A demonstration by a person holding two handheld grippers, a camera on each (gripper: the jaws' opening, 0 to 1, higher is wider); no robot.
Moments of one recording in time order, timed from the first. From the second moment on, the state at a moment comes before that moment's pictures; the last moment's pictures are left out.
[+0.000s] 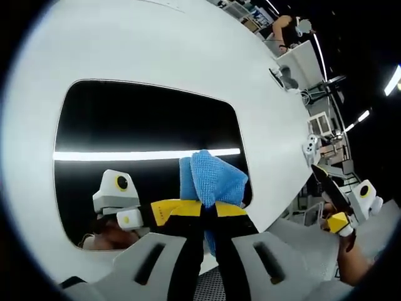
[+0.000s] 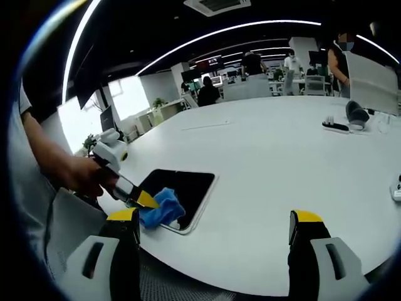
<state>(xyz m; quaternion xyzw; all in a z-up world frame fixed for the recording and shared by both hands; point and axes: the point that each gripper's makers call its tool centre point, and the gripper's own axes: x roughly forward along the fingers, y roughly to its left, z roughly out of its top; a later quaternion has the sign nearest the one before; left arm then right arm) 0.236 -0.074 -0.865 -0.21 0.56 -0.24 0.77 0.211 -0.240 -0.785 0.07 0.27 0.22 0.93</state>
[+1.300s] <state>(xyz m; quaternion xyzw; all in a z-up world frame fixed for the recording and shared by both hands) 0.235 -0.131 -0.864 -0.20 0.56 -0.26 0.76 0.198 -0.254 -0.788 0.07 0.28 0.20 0.94</state>
